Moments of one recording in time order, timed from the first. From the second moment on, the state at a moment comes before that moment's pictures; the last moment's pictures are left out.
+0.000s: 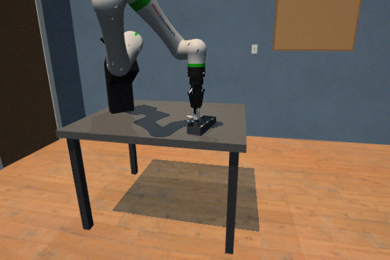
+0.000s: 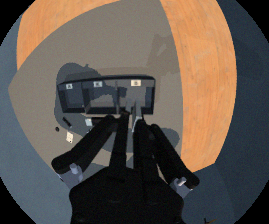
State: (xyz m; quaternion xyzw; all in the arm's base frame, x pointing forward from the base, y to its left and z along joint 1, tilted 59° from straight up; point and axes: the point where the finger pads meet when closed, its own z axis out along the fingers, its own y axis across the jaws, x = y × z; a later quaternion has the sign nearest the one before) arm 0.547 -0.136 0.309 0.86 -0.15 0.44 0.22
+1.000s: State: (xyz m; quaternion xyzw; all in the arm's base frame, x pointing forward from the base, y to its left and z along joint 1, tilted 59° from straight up) arm 0.584 -0.077 0.263 0.86 -0.15 0.44 0.22
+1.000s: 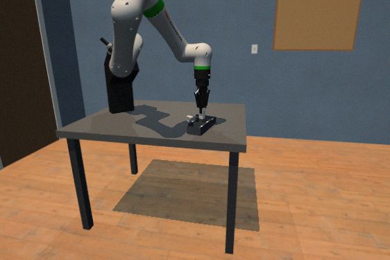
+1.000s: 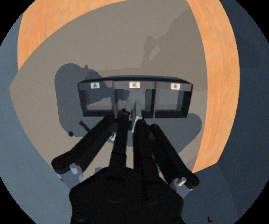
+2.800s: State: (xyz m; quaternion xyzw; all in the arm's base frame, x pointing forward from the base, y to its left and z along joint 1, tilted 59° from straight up) arm 0.612 -0.098 0.242 0.86 -0.15 0.44 0.22
